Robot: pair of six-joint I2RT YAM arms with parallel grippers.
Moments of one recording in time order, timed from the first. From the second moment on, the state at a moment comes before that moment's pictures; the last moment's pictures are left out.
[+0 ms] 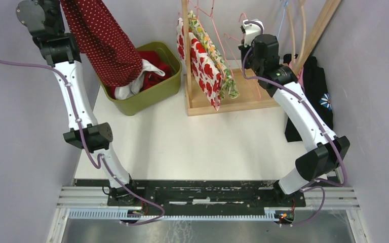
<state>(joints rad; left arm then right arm) 0.26 1.95 2.60 0.19 0.14 -0.28 0.40 1.57 1.70 -0.40 0.21 -0.09</state>
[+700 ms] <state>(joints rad) 0.17 2.02 2.36 0.25 0.39 -0.42 0.34 1.62 1.72 -0.40 0.18 -0.05</state>
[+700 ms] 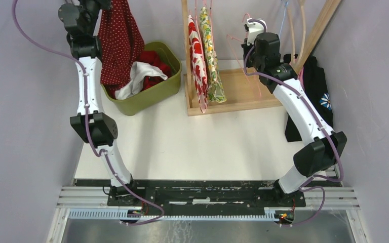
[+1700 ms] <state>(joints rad) 0.10 1.95 1.84 -0.39 0.29 -0.06 0.30 1.56 1.67 -0.38 0.17 -0.04</state>
